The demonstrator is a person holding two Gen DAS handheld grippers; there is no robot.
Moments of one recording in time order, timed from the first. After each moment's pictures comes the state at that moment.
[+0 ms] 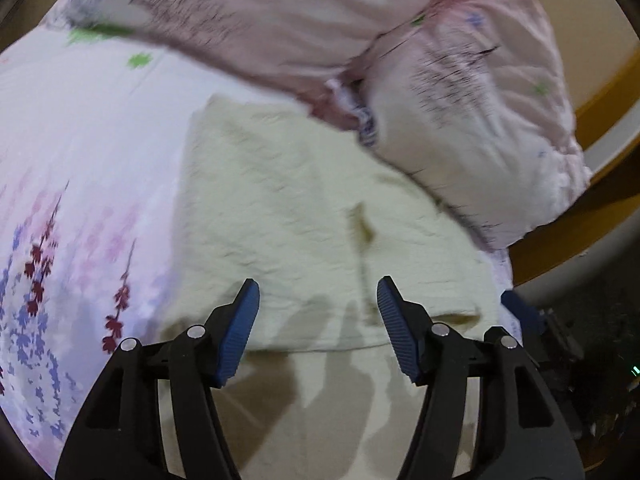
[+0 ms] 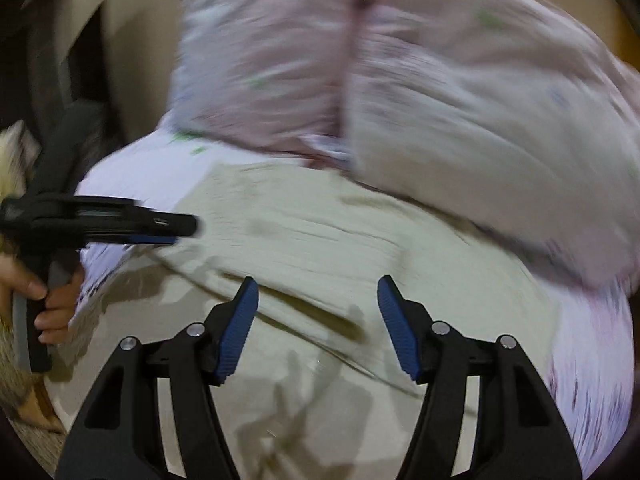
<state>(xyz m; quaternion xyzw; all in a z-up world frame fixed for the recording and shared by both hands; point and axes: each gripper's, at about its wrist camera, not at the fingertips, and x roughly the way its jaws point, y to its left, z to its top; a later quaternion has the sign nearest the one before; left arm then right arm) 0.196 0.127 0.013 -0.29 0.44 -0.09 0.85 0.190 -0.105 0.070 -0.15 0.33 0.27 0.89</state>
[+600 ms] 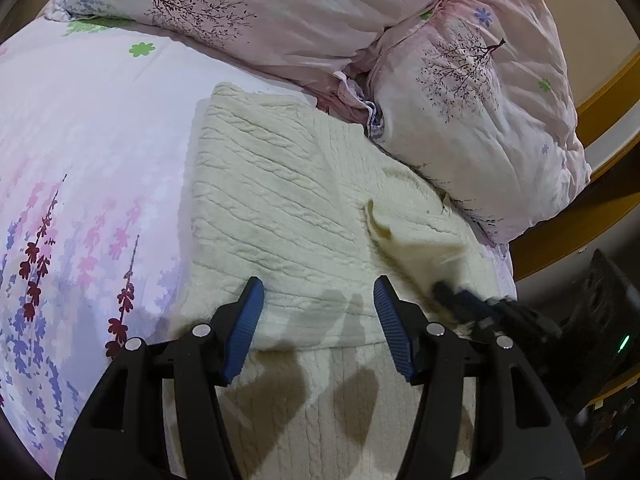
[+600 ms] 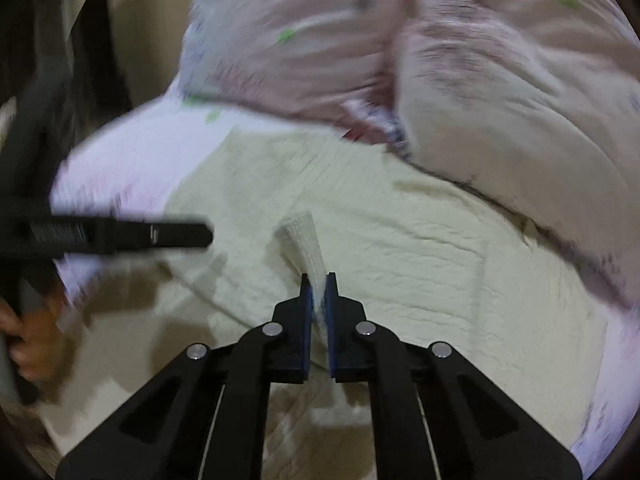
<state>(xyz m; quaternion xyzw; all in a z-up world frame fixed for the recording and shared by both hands) 0.197 0.128 0.008 -0.29 0.44 -0.10 0.85 0.220 -0.070 0.040 -0.12 0.38 0.27 0.88</state>
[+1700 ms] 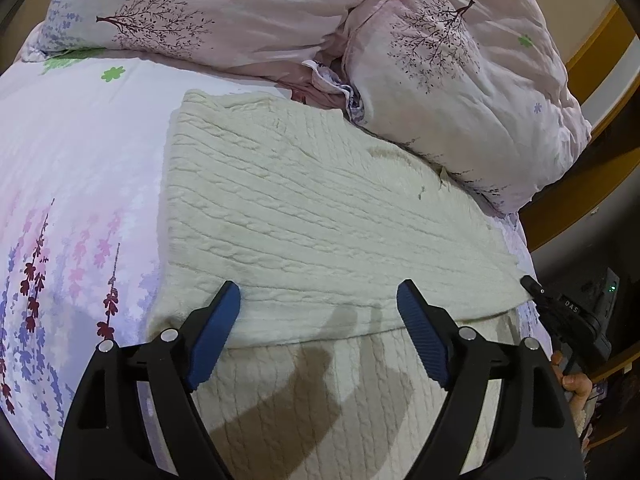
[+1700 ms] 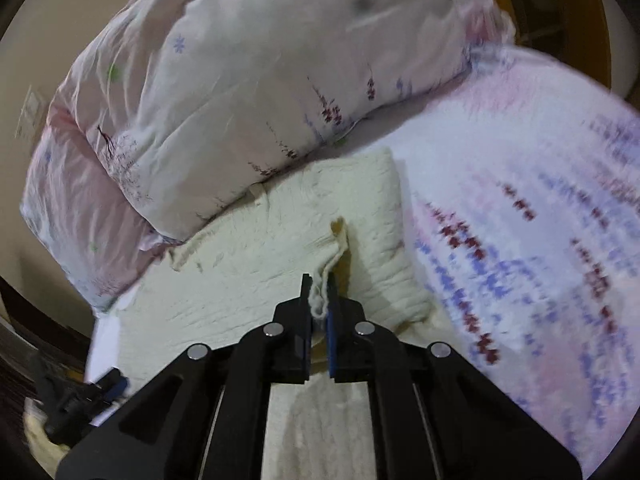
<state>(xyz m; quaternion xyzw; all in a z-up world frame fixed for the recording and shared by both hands) 0.197 0.105 0.011 -0.22 0.45 -0.11 0.86 0.207 -0.307 0.020 0.25 0.38 0.03 0.89</state>
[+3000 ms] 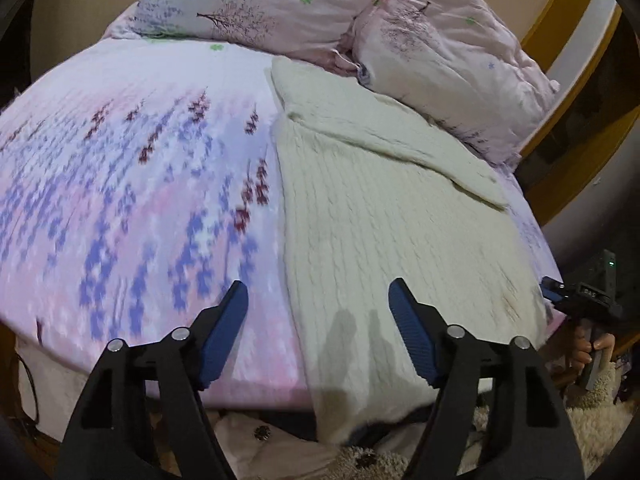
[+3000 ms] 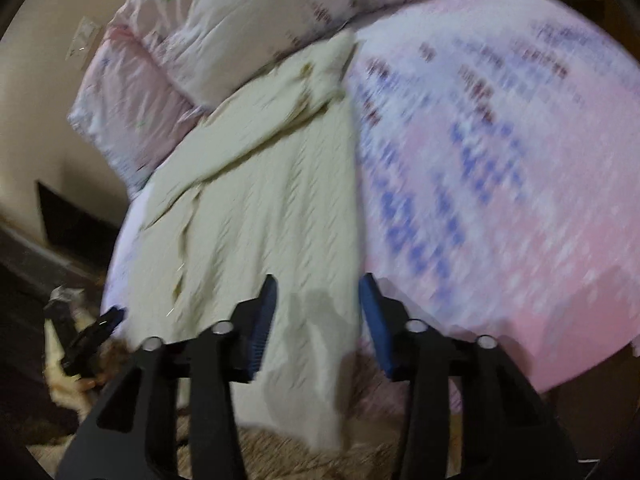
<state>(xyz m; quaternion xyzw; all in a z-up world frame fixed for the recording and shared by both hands) -0.004 0.131 0.015 -0.19 0.43 -0.10 0.88 0.056 -0.371 -0.008 0.24 0.50 0.18 0.81</state>
